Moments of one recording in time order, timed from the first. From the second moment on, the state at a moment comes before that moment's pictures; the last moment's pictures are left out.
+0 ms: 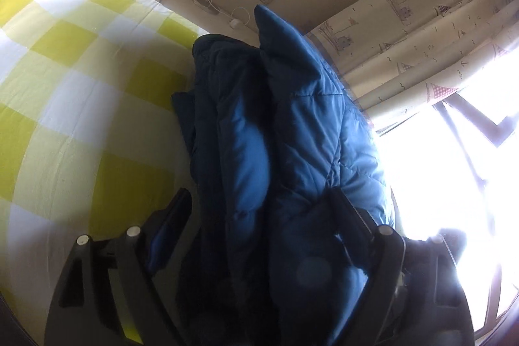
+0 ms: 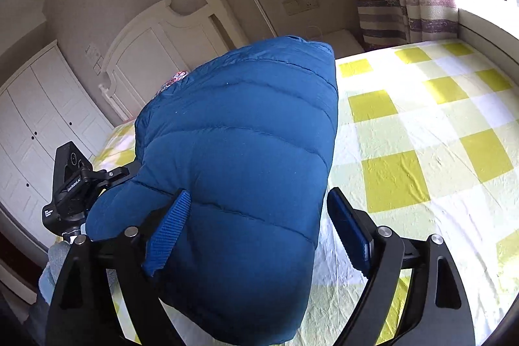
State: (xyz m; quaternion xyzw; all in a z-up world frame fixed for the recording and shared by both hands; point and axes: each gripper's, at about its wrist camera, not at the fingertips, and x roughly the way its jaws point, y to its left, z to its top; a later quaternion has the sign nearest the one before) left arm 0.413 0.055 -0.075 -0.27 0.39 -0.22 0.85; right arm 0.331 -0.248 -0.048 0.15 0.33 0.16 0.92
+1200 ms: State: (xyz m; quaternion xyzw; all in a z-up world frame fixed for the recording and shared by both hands) left arm 0.093 -0.019 -0.029 -0.01 0.19 -0.03 0.98; right arm 0.067 -0.191 -0.038 -0.01 0.15 0.04 0.99
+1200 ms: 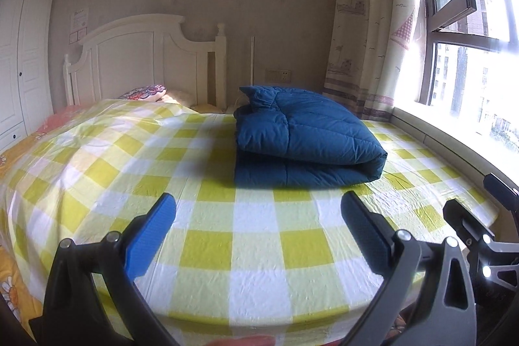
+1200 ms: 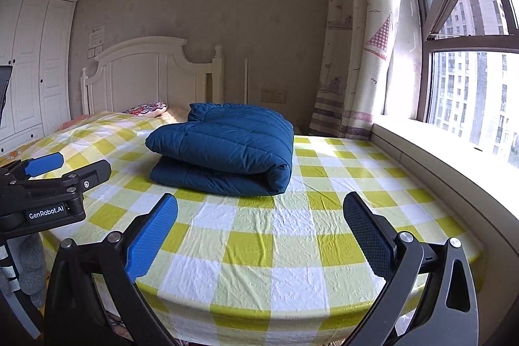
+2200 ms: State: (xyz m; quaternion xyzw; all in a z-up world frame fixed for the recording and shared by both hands) left arm 0.091 -0.021 -0.038 0.01 0.19 -0.02 0.98; right arm 0.066 -0.186 -0.041 -0.01 0.15 0.04 0.99
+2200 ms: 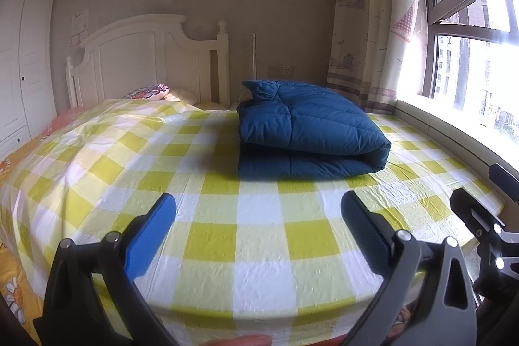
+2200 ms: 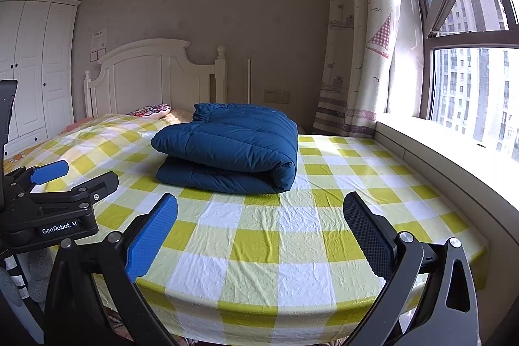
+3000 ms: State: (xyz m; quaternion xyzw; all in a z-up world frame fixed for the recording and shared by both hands) left arm 0.087 -0.022 -0.039 0.02 0.18 -0.02 0.98; right arm 0.063 -0.183 -0.045 -0.01 0.15 0.04 0.99
